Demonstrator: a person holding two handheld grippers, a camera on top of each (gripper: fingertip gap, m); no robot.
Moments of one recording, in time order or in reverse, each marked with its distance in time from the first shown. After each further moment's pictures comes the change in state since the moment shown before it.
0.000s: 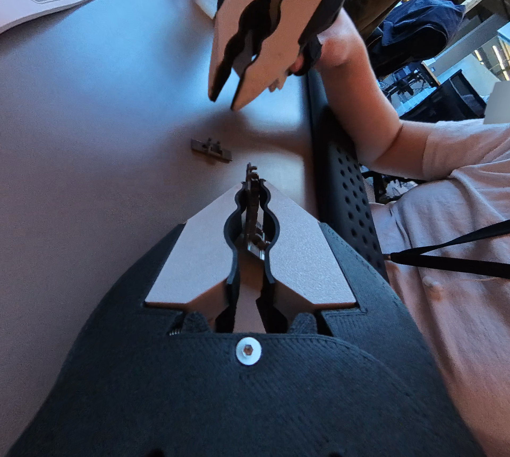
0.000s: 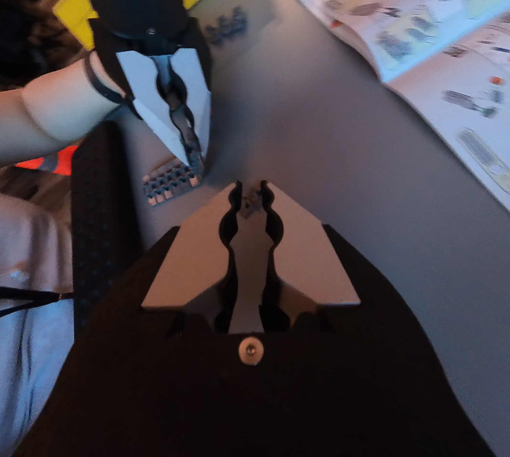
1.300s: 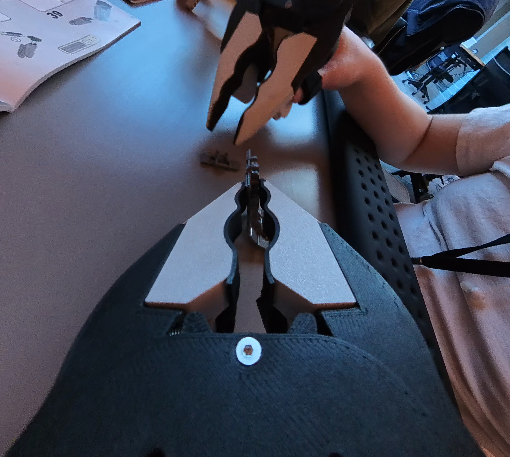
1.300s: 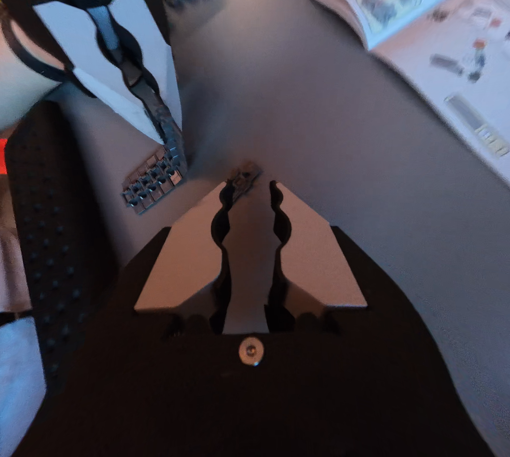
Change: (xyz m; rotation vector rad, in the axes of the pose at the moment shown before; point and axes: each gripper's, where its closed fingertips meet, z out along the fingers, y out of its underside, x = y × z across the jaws) left arm -0.001 -0.007 -0.001 0.037 -0.083 0.124; right arm 0.008 0.020 0.007 -0.064 0.157 -0.006
